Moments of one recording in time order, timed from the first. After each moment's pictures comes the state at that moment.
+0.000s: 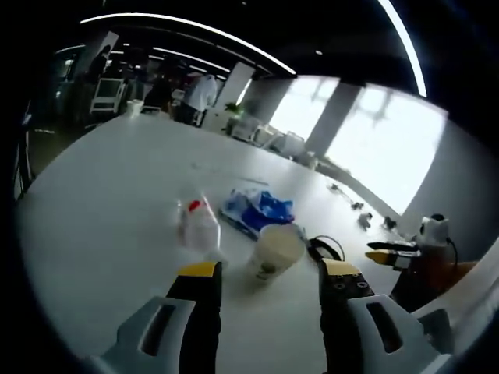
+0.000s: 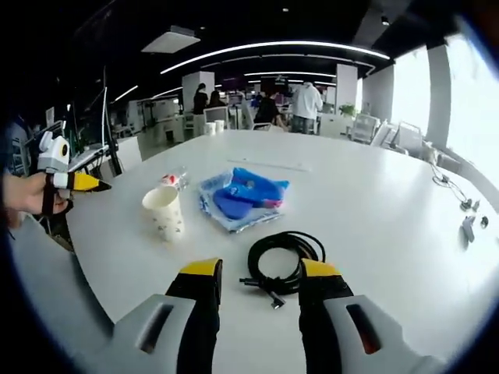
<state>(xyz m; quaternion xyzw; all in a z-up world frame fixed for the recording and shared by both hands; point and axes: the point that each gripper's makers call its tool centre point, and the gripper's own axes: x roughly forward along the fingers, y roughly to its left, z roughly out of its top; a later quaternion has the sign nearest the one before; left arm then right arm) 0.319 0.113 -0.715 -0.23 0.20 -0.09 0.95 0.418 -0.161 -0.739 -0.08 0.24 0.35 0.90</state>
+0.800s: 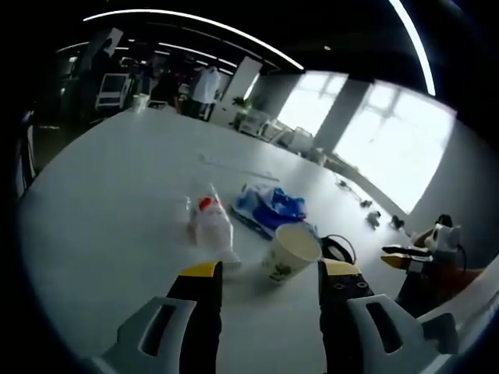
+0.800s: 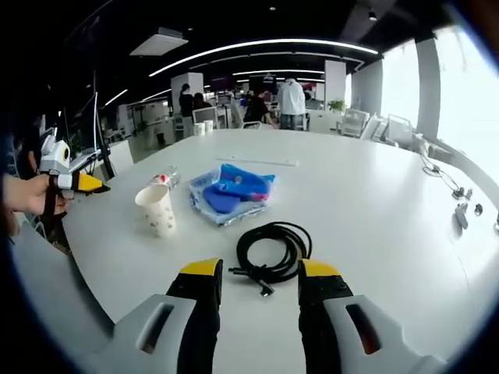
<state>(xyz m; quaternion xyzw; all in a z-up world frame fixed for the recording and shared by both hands) 0.327 0.130 -0.726 -0.23 0.23 -0.06 0.94 0.418 -0.175 -0.743 -0.07 0.25 0.33 0.91</state>
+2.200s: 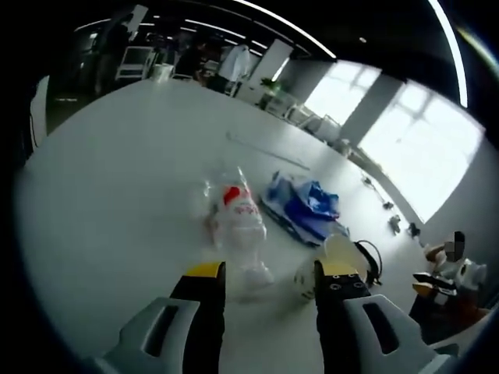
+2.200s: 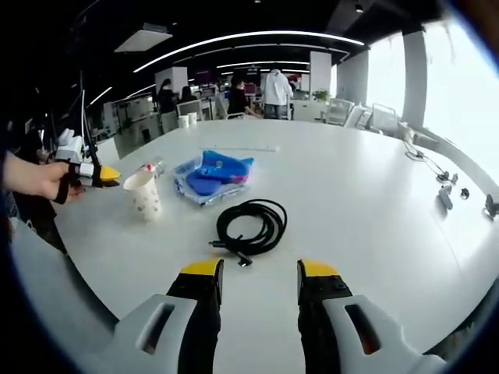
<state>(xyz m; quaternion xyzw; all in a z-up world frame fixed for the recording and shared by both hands) 0.378 0.149 -0.773 -0.27 0.29 -0.02 0.92 0.406 -0.215 -0.757 -0.07 0.28 0.28 0.92</state>
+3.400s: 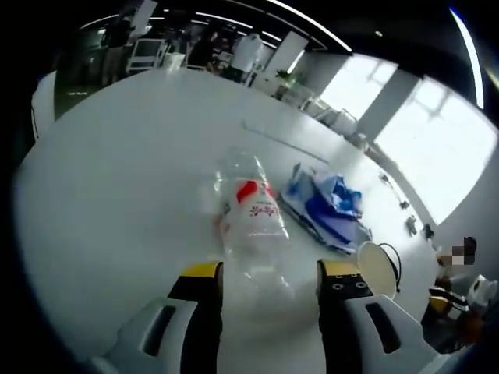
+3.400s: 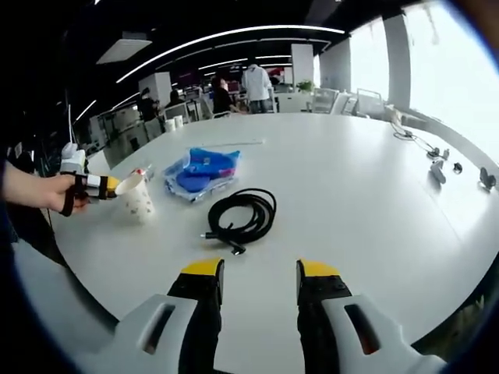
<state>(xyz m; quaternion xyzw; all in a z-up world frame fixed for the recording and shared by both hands) 0.395 0.150 -0.794 -0.27 0.32 0.02 0.91 0.399 -0.232 -0.767 -0.02 0.30 0.25 0.92</state>
